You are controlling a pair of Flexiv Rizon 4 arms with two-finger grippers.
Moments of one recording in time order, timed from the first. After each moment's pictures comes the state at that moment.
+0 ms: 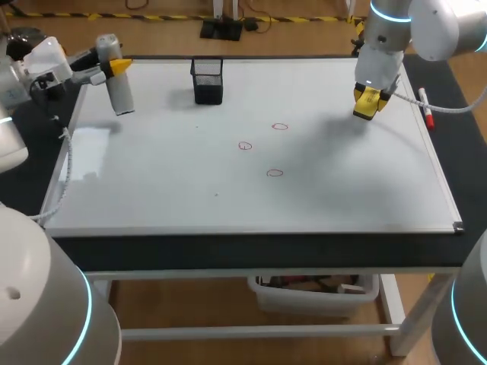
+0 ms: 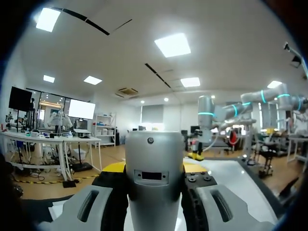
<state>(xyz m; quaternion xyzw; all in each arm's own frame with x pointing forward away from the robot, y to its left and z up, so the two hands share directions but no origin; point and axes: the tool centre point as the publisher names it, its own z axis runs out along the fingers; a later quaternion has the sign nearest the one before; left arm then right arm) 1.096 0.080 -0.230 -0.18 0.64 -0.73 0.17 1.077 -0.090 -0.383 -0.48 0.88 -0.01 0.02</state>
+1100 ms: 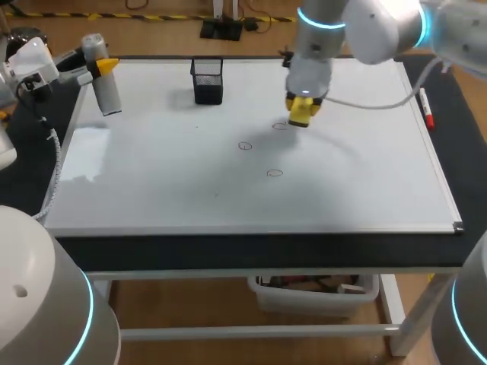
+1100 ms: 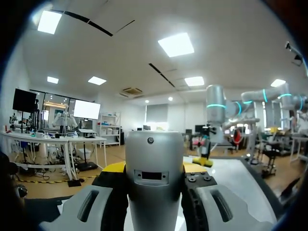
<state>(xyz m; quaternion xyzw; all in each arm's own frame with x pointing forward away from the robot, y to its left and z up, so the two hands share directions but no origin) 1.095 0.105 -0.227 -0.19 0.64 -0.72 0.18 1.040 0.098 -0.370 -0.62 0.79 0.02 0.04</state>
